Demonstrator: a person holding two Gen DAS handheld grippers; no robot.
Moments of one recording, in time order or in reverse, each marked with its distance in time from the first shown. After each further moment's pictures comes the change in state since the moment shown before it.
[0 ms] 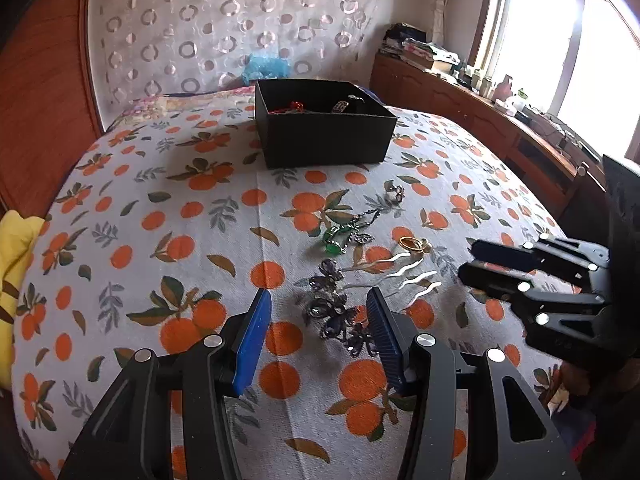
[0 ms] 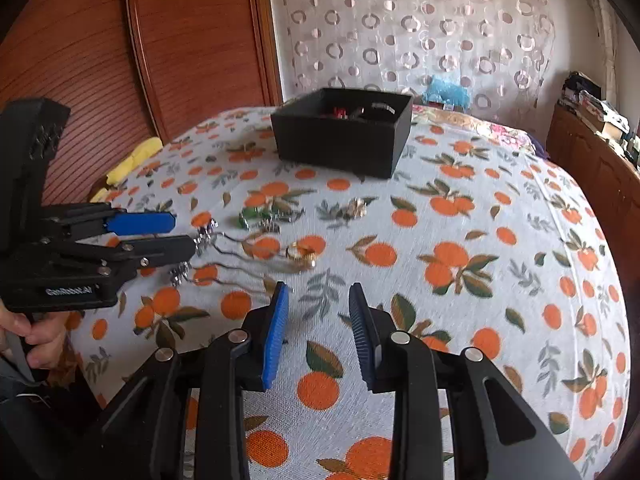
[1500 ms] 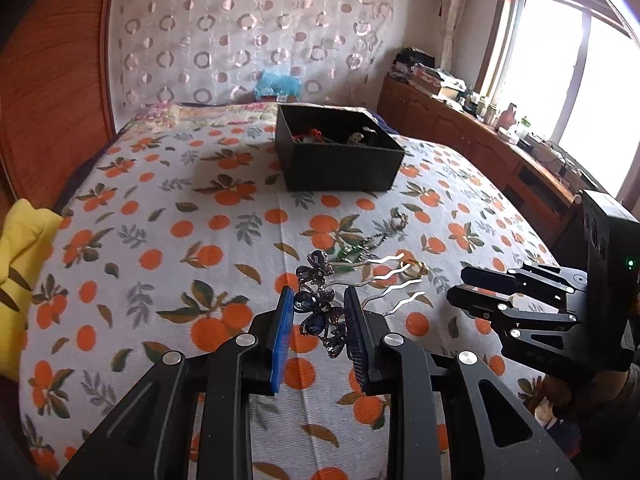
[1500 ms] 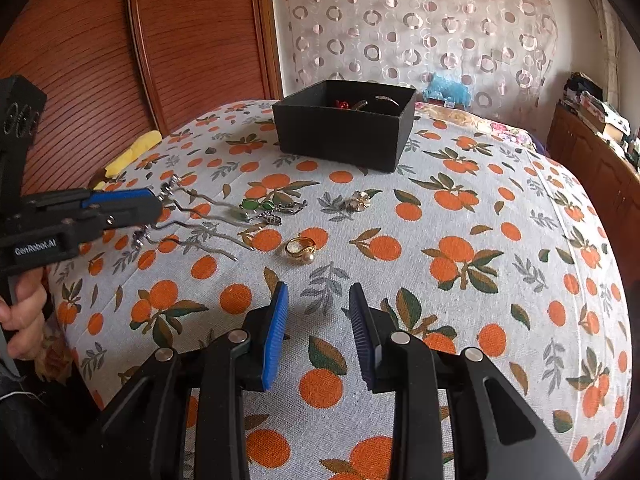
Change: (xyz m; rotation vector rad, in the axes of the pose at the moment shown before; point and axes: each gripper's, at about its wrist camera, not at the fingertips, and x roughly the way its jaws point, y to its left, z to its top) left arm -0.029 0.013 0.001 -0.061 -0.078 0.006; right arm 0.006 0.004 0.002 -0.031 0.013 -0.010
